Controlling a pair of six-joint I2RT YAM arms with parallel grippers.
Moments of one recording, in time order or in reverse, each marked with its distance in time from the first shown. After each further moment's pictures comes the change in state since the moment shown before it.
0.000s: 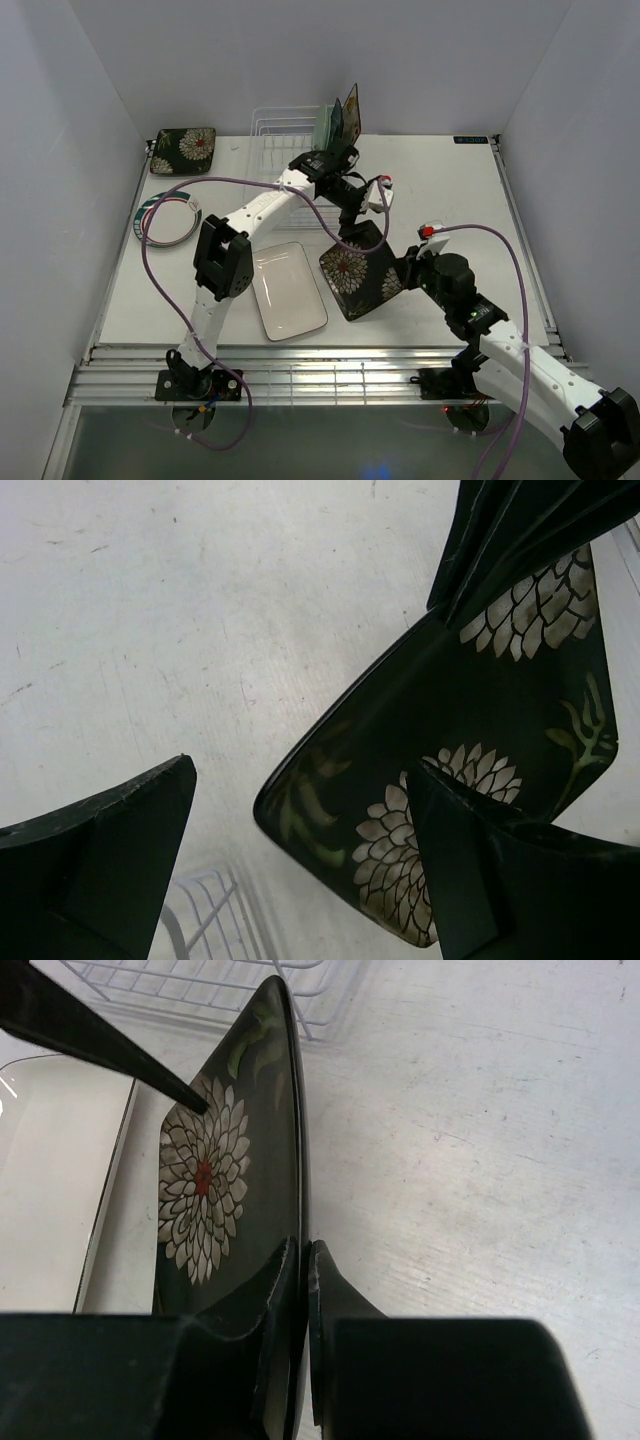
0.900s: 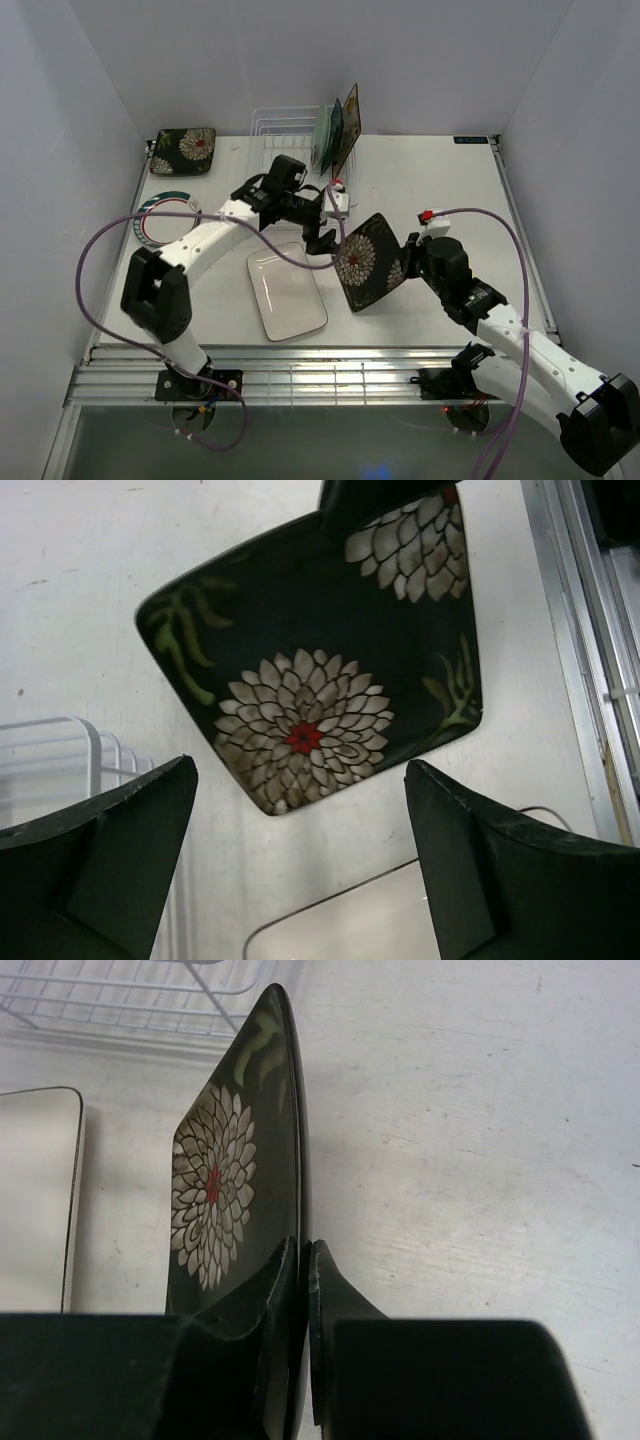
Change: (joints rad) left arm 0.137 -0.417 -0.557 0.307 0.088 -0.235; right arm 0.009 0.095 0.148 -0.142 0.116 0.029
